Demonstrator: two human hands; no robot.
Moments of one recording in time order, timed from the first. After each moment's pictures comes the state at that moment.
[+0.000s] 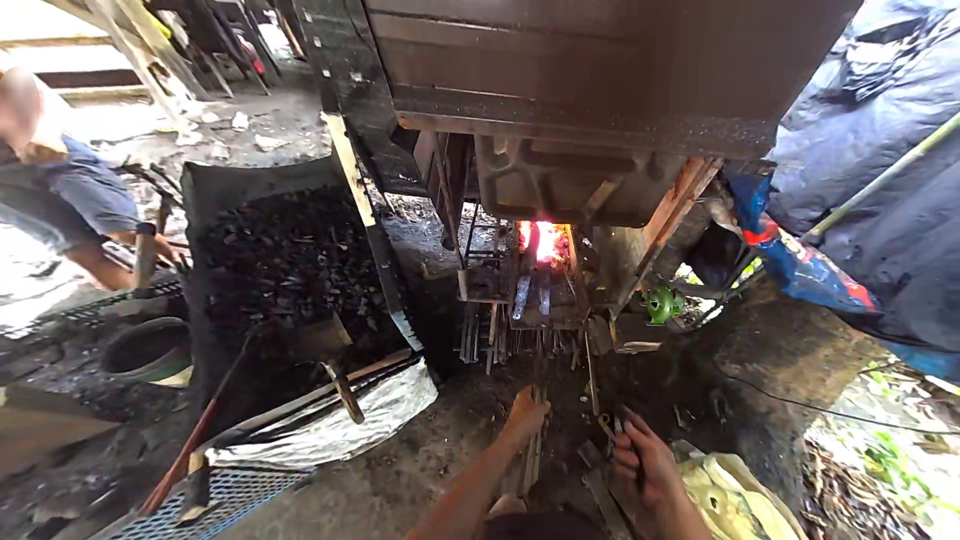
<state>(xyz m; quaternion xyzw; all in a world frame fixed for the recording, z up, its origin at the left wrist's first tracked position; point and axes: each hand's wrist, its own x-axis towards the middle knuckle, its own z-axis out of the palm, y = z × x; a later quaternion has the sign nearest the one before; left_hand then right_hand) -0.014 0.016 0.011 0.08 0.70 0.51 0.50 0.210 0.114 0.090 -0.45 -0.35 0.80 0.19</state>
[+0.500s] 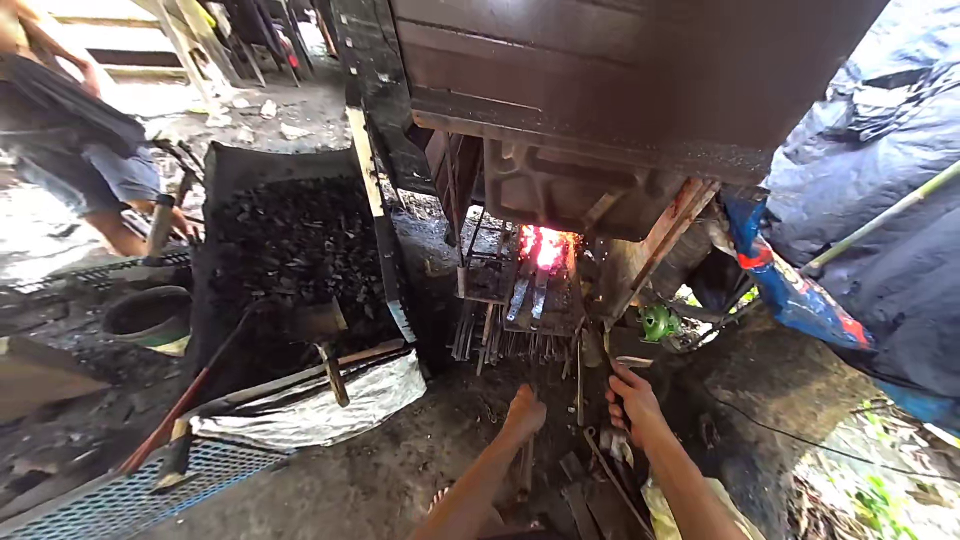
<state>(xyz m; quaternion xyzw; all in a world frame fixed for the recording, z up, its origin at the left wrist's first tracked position) 0.010 0.044 0.043 0.12 0.82 0.36 0.43 0.155 0.199 0.130 -0.45 -0.57 0.68 0.11</state>
